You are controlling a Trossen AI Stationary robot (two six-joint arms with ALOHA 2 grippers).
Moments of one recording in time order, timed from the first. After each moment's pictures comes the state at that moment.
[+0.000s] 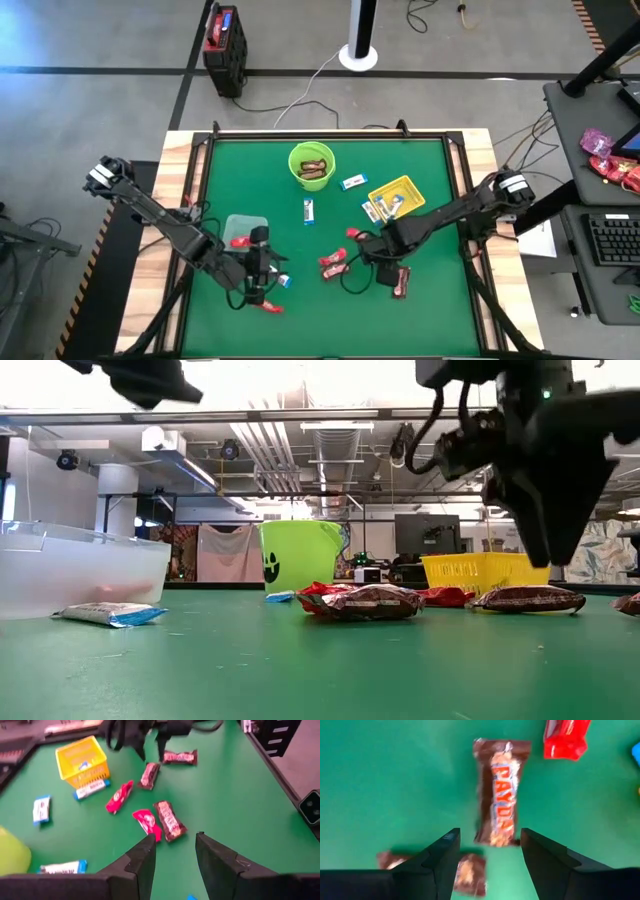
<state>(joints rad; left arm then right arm) -0.63 1.29 0.81 -0.16 -0.57 -0.26 0.29 1.72 1.12 -0.92 -0.05 0.57</state>
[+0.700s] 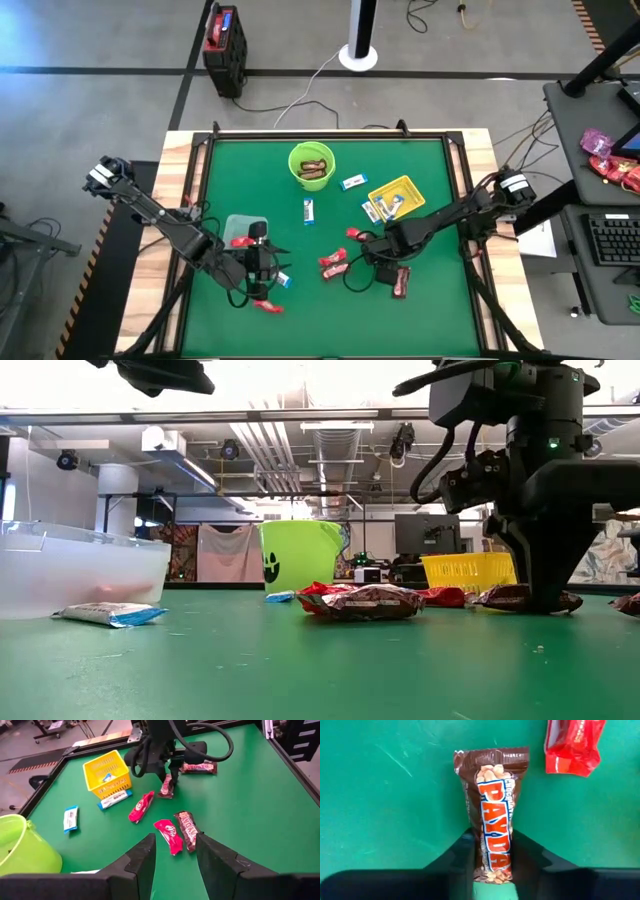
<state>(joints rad) -0.63 1.29 0.83 -0.17 -0.67 -0.22 0.29 1.71 0.95 -0.67 0.00 0.56</state>
